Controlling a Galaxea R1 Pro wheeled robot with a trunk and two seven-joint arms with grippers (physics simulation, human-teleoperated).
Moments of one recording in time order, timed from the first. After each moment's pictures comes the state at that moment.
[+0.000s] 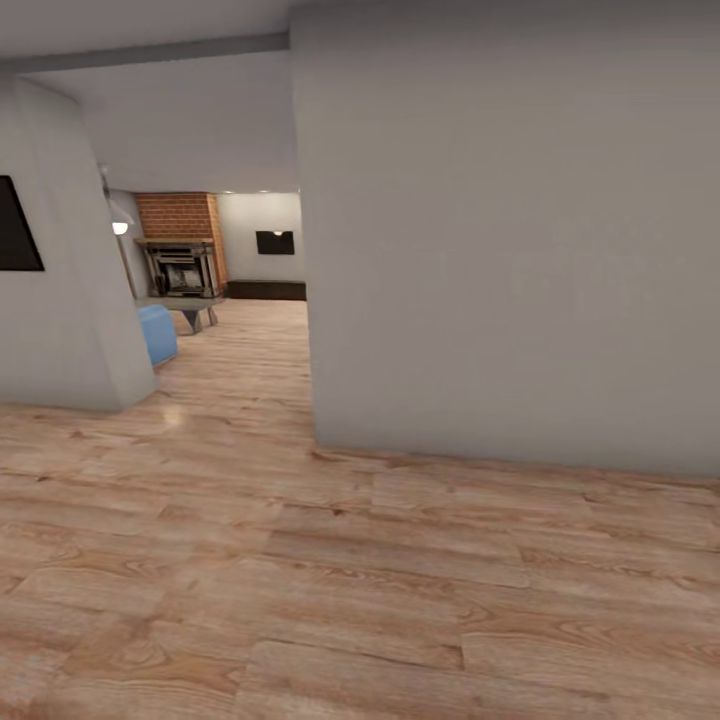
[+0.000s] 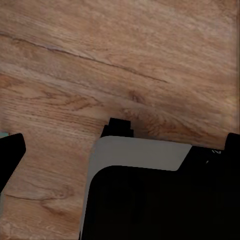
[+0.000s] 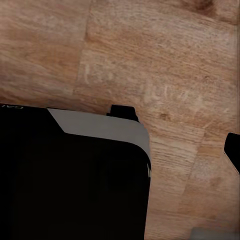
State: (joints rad) left arm -0.28 0.01 0.06 0.00 0.09 0.07 0.08; right arm -0.18 0.07 0.63 0.03 -0.50 -0.08 -0.13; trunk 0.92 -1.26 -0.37
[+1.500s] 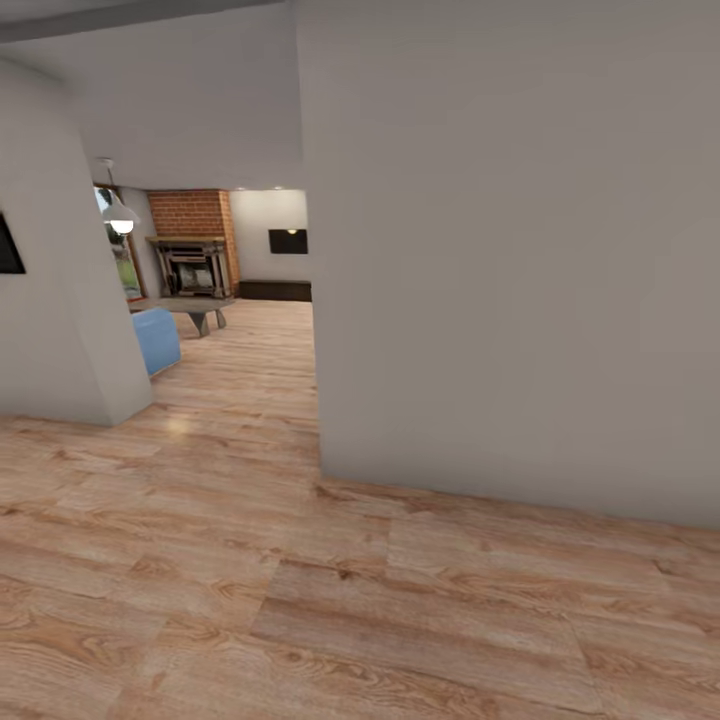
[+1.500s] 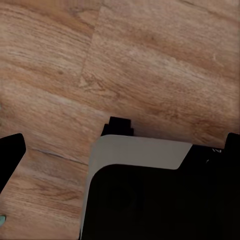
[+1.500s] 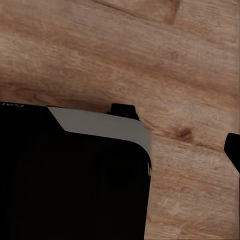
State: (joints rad) left arm -0.28 0.01 0.06 0.00 0.09 0.07 0.08; right arm -0.18 0.07 0.63 0.03 -0.50 -0.08 -0.13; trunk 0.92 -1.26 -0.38
